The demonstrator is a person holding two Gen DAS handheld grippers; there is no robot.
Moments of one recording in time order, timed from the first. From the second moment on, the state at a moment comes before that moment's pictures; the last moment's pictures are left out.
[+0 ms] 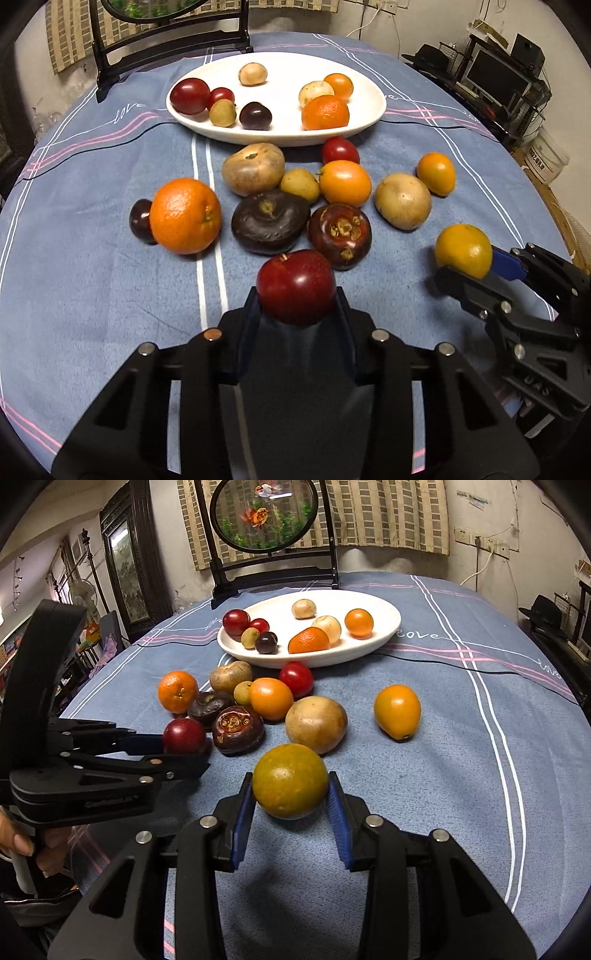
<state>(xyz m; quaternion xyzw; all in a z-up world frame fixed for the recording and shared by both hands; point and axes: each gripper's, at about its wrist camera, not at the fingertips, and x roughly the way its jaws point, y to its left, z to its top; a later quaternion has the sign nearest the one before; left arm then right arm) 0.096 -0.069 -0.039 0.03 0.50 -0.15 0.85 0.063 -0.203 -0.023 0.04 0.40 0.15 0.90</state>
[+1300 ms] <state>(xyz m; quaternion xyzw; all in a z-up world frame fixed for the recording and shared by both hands) 0.252 -0.065 0.026 0.00 0.44 -0.15 0.88 0.234 -0.176 0.027 -0.02 0.39 0.13 0.91</state>
